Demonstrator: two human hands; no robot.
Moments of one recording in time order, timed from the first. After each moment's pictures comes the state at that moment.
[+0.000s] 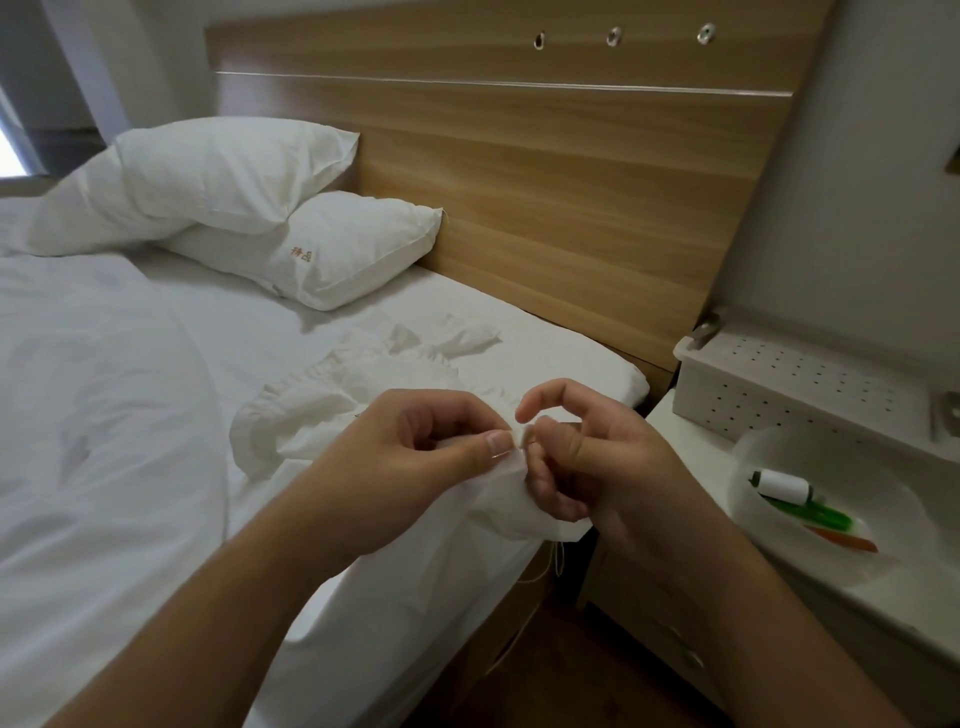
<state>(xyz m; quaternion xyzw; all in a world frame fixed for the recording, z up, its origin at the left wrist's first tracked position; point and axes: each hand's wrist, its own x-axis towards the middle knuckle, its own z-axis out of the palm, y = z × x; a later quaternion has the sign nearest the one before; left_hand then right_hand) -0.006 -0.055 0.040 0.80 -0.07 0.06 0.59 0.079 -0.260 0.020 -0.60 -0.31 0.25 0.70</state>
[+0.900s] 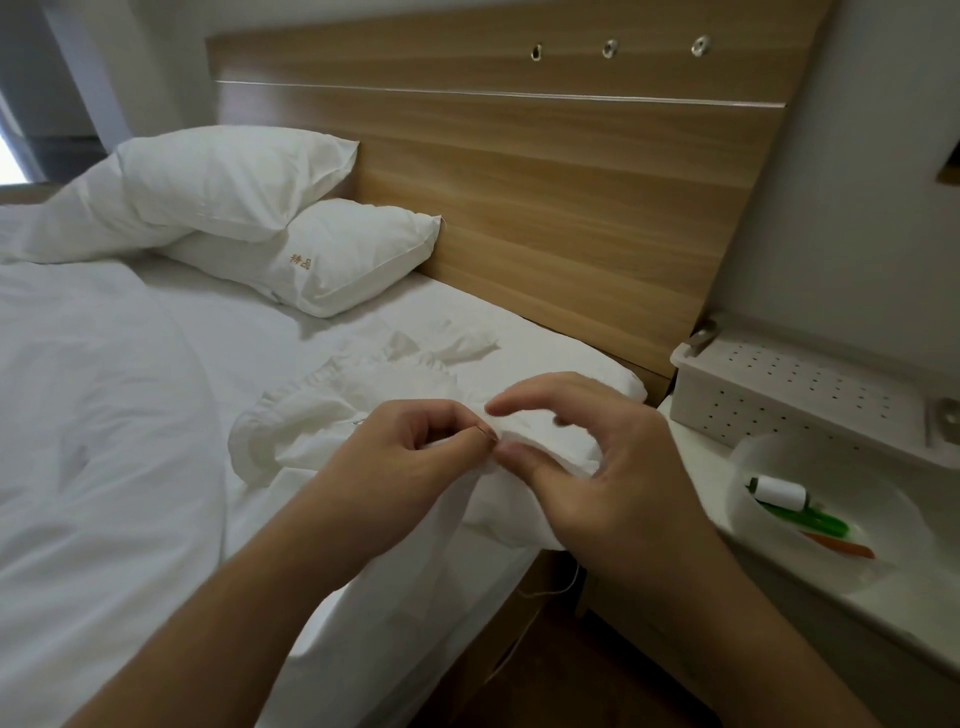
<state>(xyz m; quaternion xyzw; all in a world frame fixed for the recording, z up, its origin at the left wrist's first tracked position) -0.004 -0.064 0.041 0.81 0.01 0.07 0.59 0.055 -0.250 0.035 -0.79 -0.39 -0.16 0.46</state>
